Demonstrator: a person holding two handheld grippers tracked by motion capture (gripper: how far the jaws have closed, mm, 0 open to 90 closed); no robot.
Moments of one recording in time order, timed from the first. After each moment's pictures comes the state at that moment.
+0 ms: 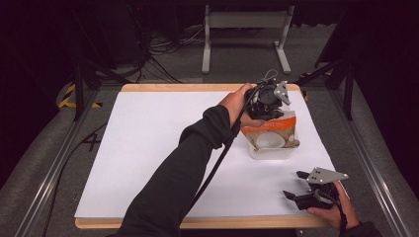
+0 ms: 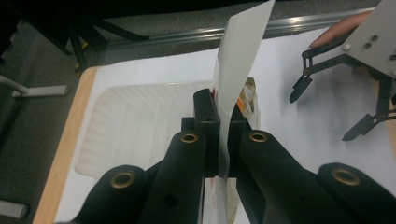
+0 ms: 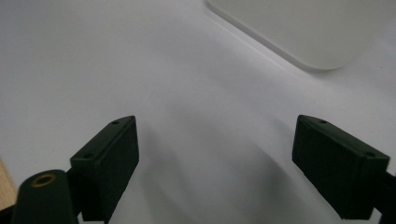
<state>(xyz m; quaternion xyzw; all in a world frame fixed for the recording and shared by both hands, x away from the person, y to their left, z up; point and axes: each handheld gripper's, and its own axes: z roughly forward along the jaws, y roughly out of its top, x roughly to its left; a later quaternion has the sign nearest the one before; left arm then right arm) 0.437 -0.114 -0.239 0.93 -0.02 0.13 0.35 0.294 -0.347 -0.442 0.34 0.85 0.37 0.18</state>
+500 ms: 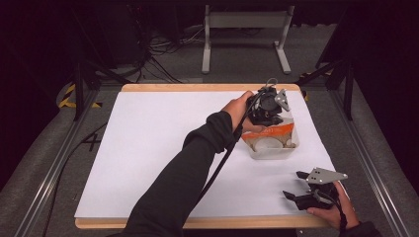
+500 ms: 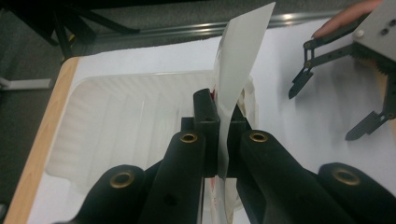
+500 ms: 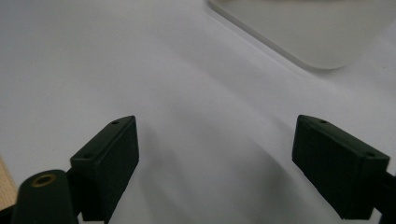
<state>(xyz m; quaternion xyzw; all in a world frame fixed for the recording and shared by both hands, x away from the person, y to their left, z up) 0.442 -0.118 -0.263 0.93 -0.02 0.11 0.36 0.295 -0.346 -0.443 0.33 0.85 0.37 0.18</state>
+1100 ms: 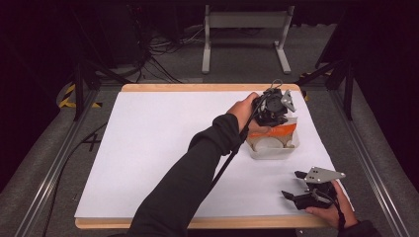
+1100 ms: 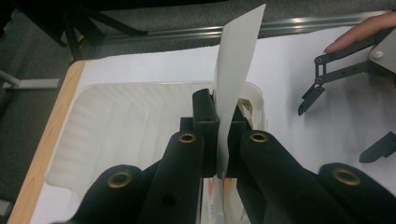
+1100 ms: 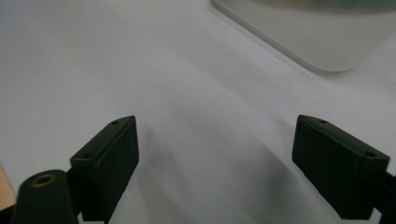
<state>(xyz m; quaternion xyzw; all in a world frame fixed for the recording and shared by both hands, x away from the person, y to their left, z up) 0.441 -0.141 -0.266 0.93 -0.01 0.13 0.35 0.298 -0.343 -0.444 0.33 0.85 0.36 0.18</state>
